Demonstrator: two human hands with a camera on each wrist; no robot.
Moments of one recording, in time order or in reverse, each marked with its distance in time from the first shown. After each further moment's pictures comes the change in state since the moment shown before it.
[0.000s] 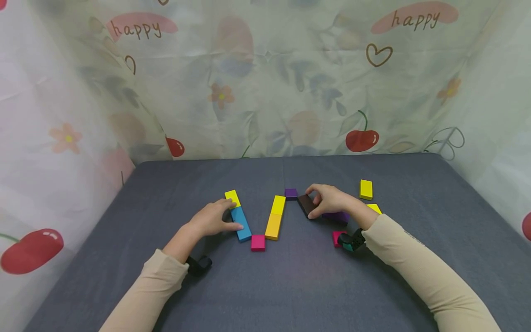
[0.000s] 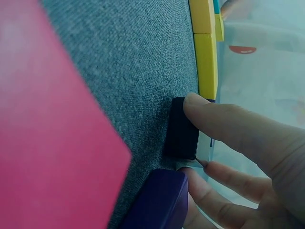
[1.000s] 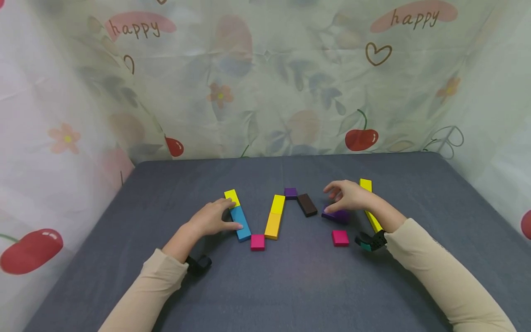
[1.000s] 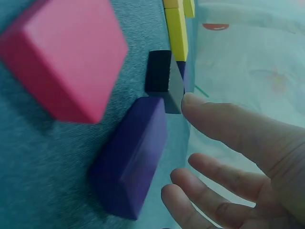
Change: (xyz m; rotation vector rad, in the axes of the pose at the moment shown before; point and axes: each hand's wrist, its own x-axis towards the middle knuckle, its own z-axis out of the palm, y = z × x) left_hand 0.000 -0.001 0.000 -0.001 -0.003 0.008; right_hand -0.036 0.021 -0.021 0.061 0.068 -0.035
